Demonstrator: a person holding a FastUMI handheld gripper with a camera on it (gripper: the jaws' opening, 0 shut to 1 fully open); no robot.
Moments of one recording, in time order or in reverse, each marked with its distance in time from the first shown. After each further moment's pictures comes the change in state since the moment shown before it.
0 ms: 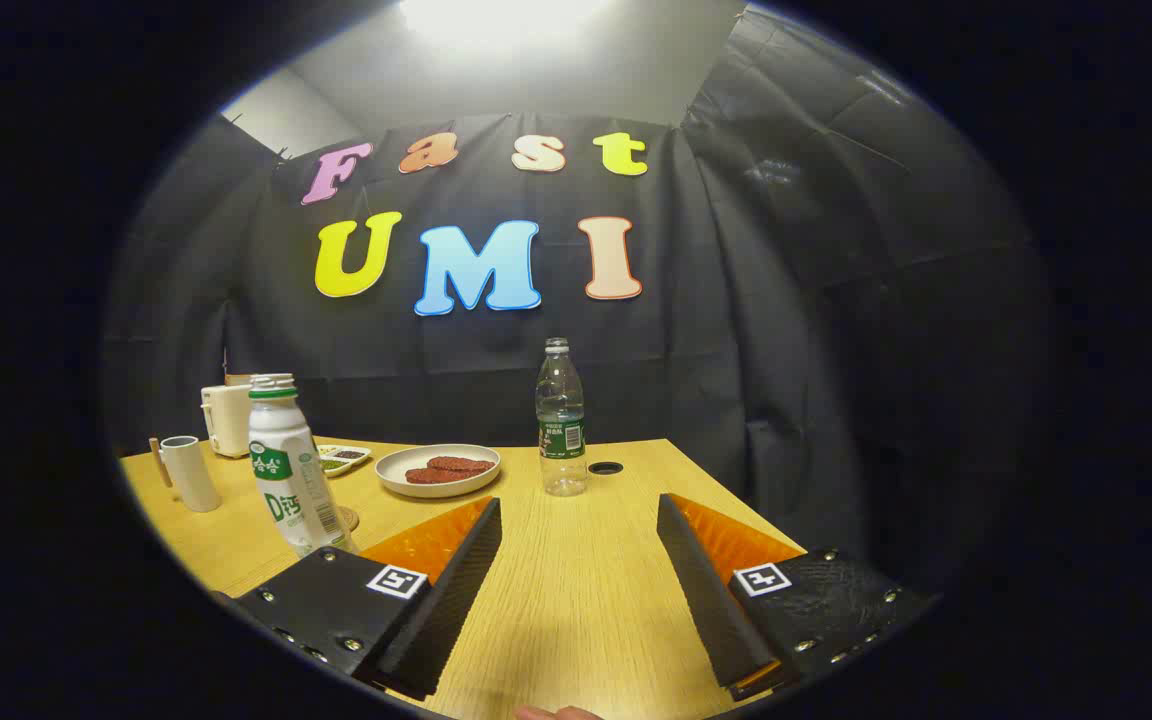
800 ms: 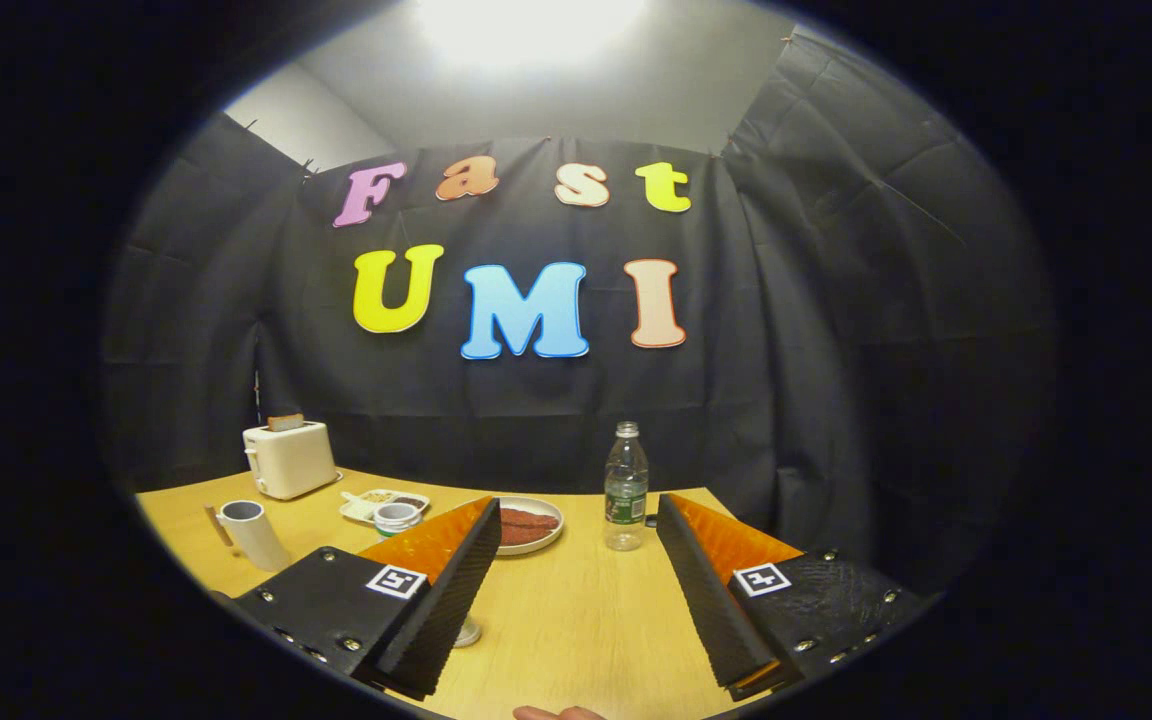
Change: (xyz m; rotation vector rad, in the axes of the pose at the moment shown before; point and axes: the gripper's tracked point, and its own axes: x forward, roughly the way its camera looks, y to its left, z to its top) arm -0.053 0.095 0.107 -0.025 -0.038 0.100
